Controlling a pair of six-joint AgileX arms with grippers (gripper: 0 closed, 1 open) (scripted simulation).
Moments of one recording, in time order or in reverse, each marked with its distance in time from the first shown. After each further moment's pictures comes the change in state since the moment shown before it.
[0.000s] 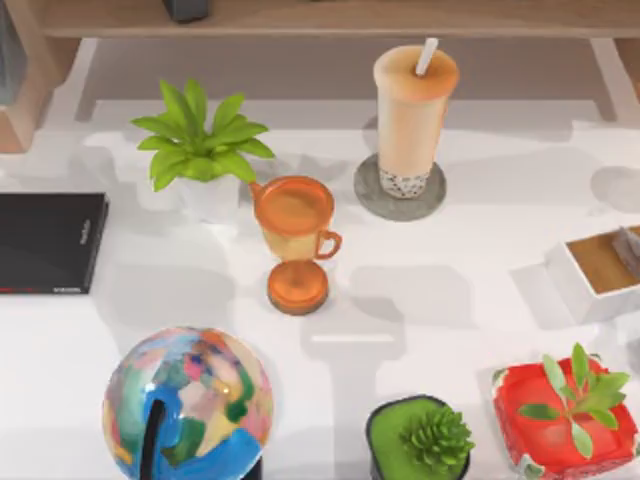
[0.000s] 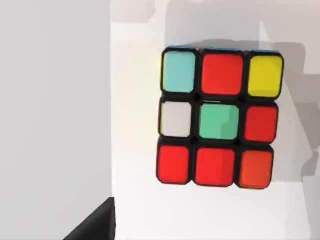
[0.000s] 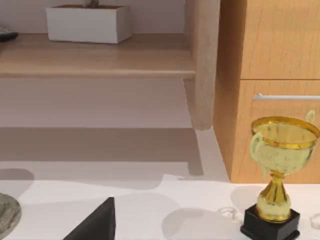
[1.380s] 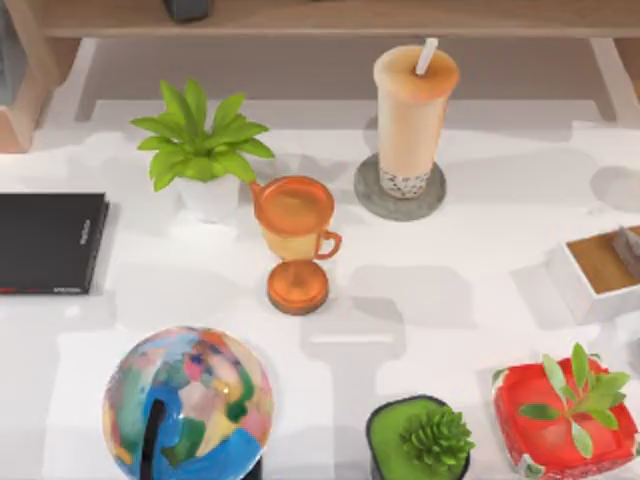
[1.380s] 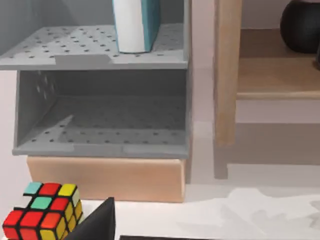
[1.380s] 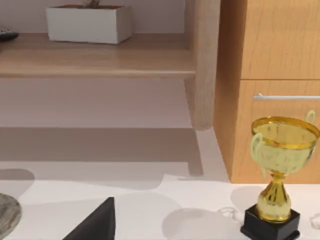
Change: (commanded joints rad) left arm -0.338 -2.135 -2.208 1.301 -0.048 -0.396; right arm 0.000 0.000 0.000 0.000 0.000 0.000
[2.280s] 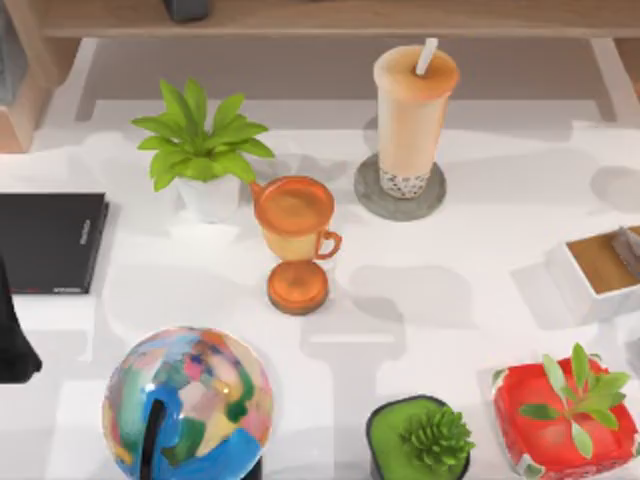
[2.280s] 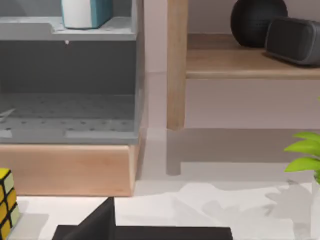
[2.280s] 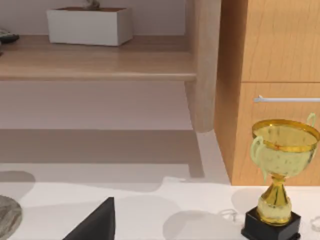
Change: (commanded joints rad) left arm -0.104 -0.332 -0.404 0.204 -0.005 -0.061; right arm 0.002 0.005 0.003 0.003 0.002 0.000
